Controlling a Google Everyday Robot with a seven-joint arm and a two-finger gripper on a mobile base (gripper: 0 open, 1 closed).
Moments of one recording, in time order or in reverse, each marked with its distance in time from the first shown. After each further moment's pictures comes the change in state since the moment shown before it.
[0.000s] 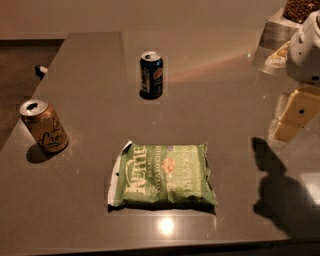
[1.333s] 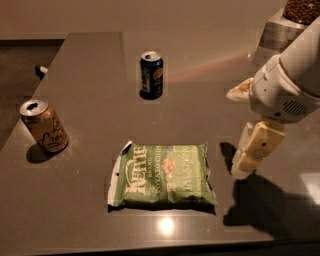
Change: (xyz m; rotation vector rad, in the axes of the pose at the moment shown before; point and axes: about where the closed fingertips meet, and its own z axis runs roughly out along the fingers) arm -0.044 0.052 0.048 -0.158 -0.194 -0.034
